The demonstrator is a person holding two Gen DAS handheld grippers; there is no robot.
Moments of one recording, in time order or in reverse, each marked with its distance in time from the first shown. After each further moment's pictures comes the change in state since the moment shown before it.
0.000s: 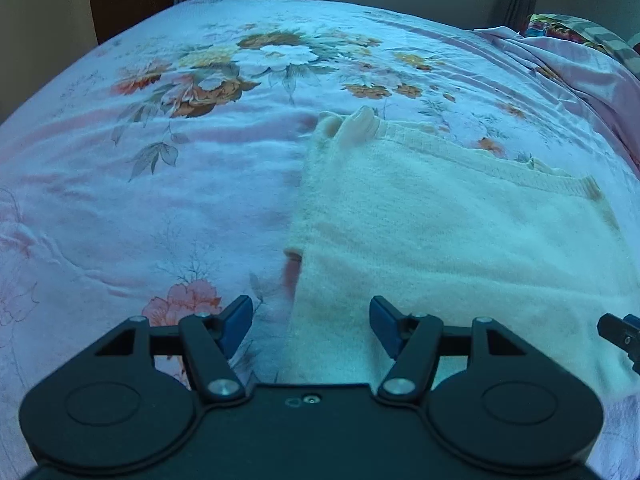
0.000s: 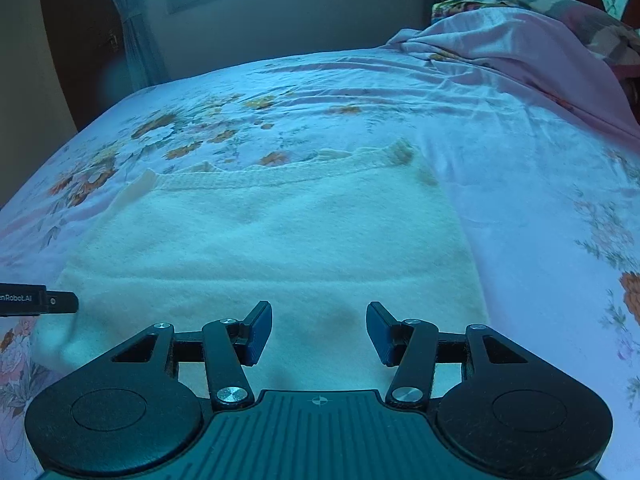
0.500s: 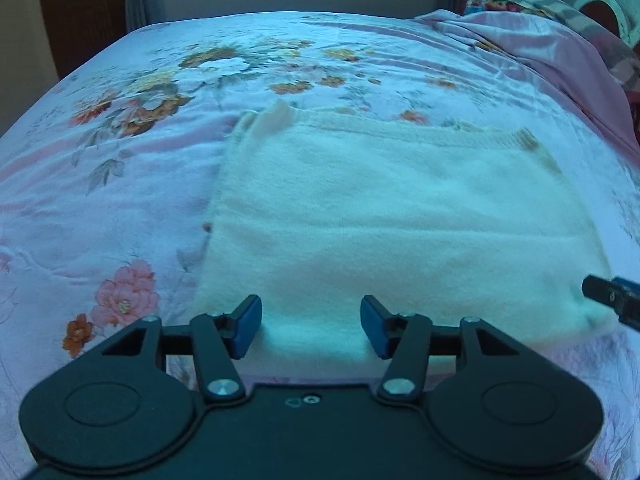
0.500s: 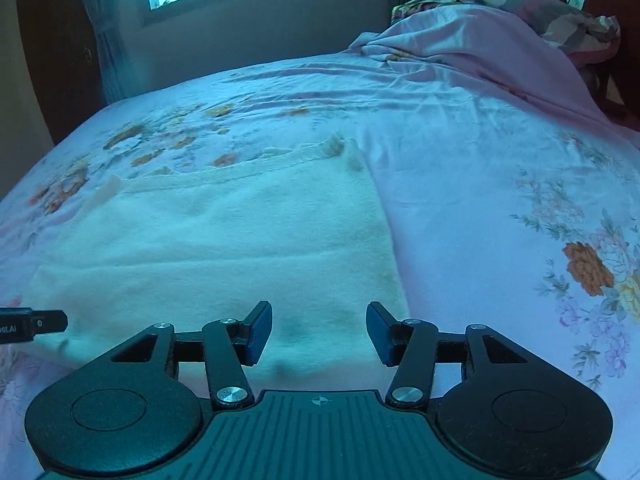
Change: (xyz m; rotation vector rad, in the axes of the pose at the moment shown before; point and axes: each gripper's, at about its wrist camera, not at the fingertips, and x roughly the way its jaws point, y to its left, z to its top) left arm -0.031 -0.046 -0.035 0.127 -0.042 -0.037; right arm -0.030 -0.039 -0.023 0.056 -0.021 -0.057
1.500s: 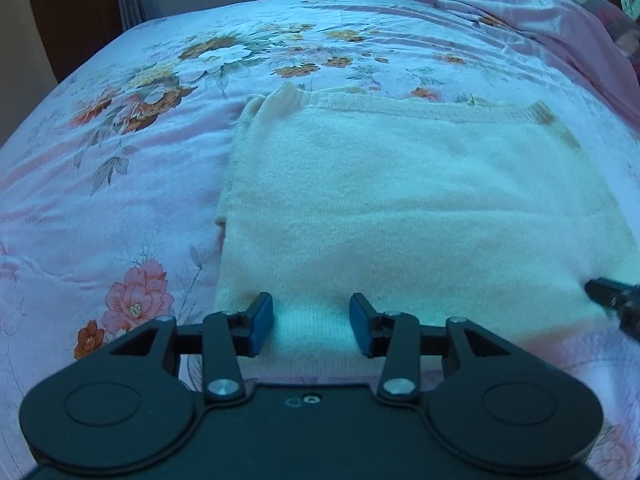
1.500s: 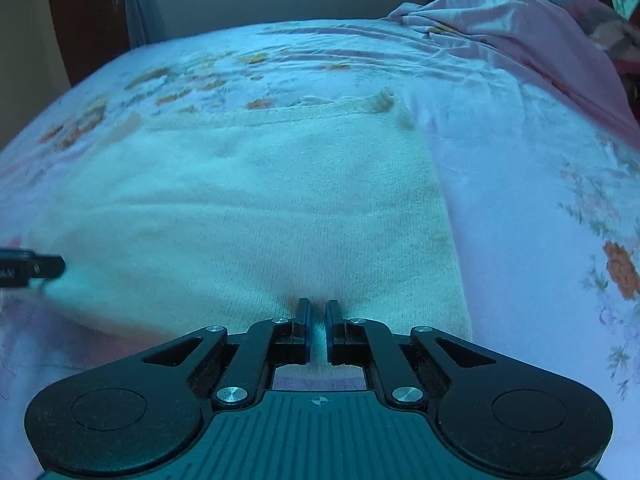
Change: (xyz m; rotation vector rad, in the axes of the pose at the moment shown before) left arm 0.015 0.000 -0.003 0.082 0.042 0.034; right arm 0.026 0.018 -0.010 -0.091 0.107 0.018
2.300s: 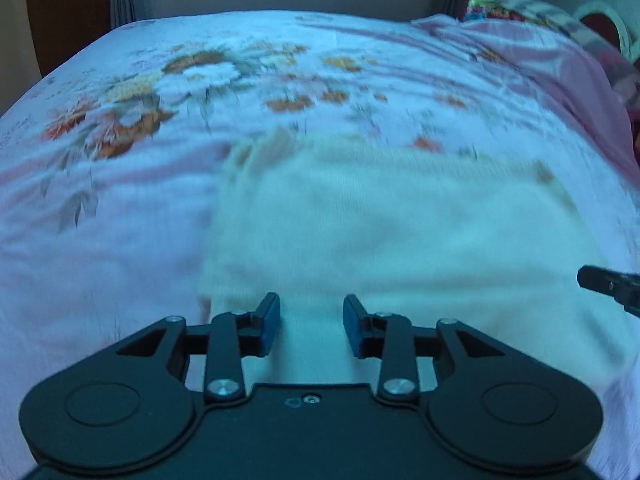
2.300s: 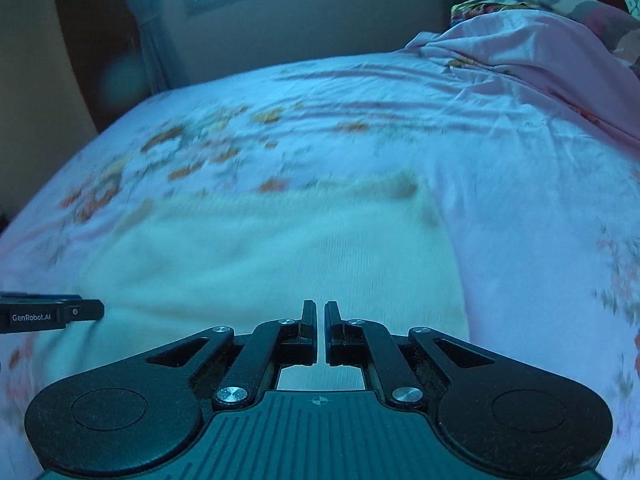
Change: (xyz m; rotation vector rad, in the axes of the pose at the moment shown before) left arm 0.026 0.016 0.036 -0.059 -0.033 -0.095; right arm 0.014 -0.010 0.060 -0.007 -0.071 0.101
